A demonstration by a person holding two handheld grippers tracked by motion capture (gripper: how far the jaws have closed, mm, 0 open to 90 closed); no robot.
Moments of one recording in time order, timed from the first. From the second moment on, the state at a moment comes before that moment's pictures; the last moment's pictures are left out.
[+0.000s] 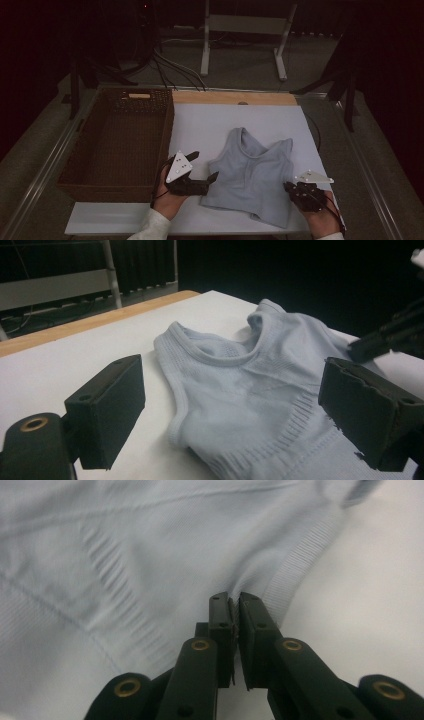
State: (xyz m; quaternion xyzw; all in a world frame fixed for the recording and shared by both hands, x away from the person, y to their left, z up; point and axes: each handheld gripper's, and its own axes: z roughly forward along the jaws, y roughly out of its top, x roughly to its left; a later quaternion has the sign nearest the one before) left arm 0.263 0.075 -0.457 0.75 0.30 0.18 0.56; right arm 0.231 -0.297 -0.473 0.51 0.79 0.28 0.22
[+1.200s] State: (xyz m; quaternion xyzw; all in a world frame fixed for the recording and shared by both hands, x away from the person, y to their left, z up) left arm 0.277 0.057 -0.471 0.77 0.33 0.15 0.52; right arm 0.233 -0.315 -0.464 0.52 0.75 0.30 0.26
